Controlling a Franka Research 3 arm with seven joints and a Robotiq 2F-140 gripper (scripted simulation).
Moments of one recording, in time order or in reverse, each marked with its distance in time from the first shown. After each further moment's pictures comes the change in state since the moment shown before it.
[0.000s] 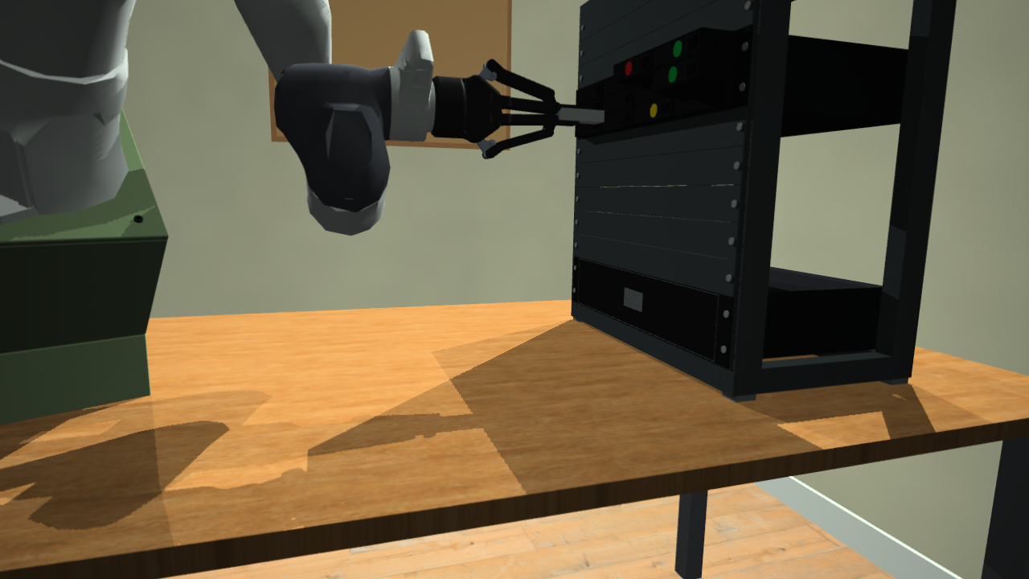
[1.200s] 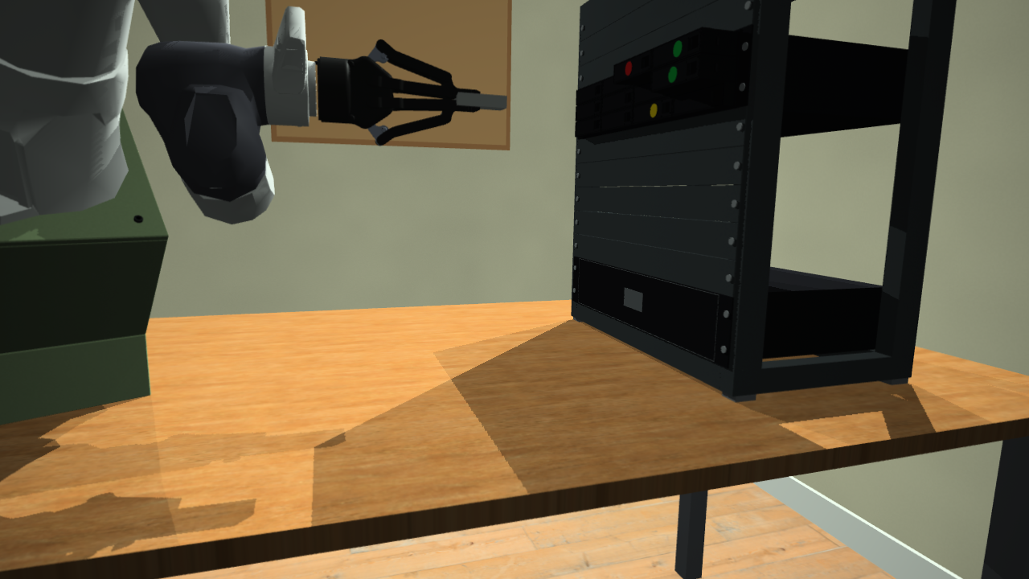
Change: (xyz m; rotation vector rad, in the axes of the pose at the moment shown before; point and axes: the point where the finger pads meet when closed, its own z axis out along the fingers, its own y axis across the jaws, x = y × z) arm -0.001 -0.011 -0.139 -0.005 -0.008 0.020
